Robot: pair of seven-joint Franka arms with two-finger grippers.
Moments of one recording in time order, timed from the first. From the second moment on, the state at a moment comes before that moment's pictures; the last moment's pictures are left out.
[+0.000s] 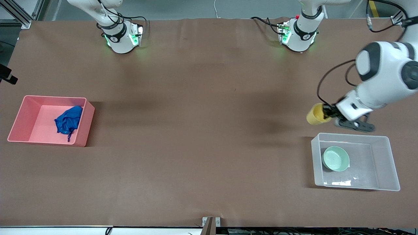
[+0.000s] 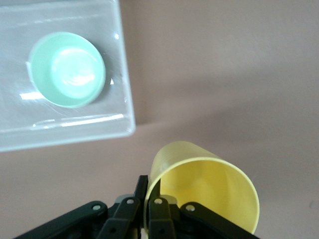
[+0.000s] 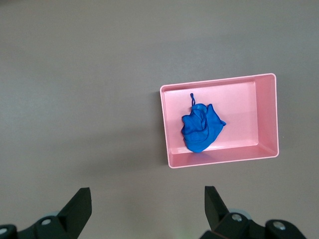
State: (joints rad) left arm -0.05 0.19 0.02 -1.86 -0.10 2.02 0.19; right arm -0.06 0.01 -0.10 -1.44 0.01 1.45 -0.01
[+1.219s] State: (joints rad) left arm -0.03 0.70 0.20 -1.51 -0.12 2.22 0.31; right arm -0.06 0.01 -0.10 -1.43 0.01 1.45 -0.01
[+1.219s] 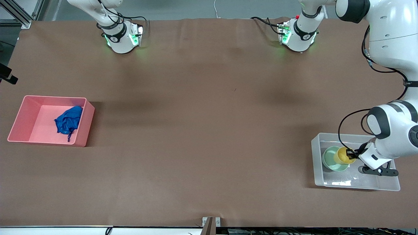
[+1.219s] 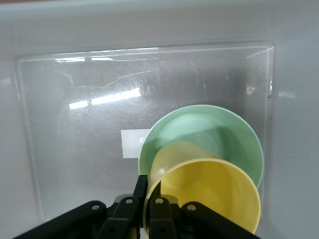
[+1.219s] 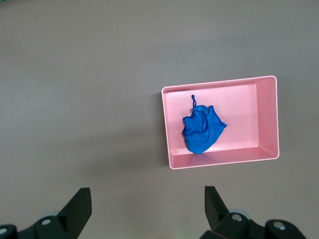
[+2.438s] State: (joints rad) left arm -0.06 0.22 0.10 -1.51 -0.07 1.88 0.25; right arm -0.06 0.01 -0.11 -1.43 0.01 1.45 -0.01
